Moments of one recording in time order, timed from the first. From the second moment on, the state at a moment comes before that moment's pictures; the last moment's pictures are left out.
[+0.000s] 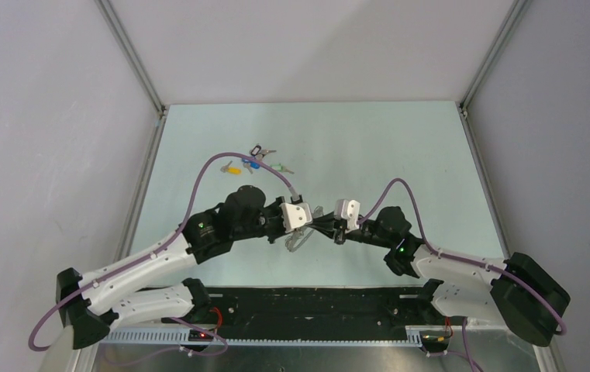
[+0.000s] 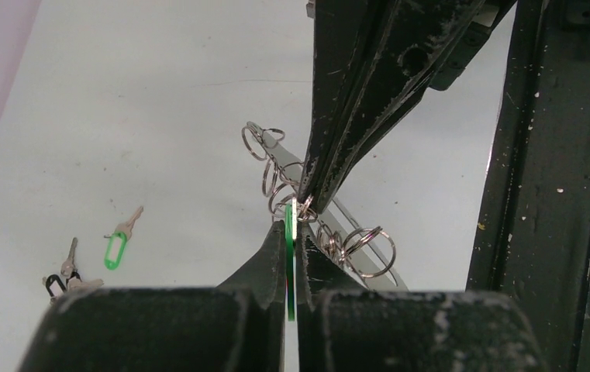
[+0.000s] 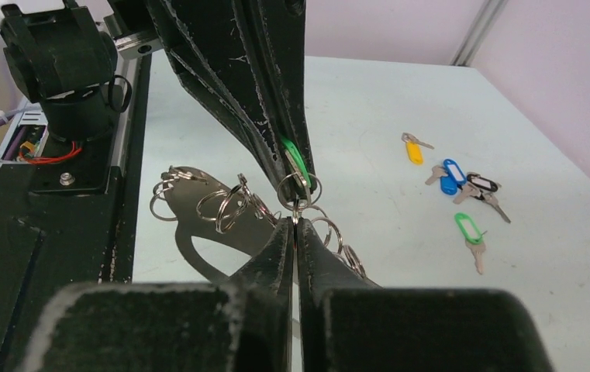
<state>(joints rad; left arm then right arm) -0.97 0.97 0.85 -0.36 0.17 0.42 0.86 1.11 0.37 0.84 -0.50 -0.16</state>
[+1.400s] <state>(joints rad) -0.98 1.01 0.85 -0.36 0.09 0.42 0.82 1.03 0.24 1.05 -0.49 -0.10</state>
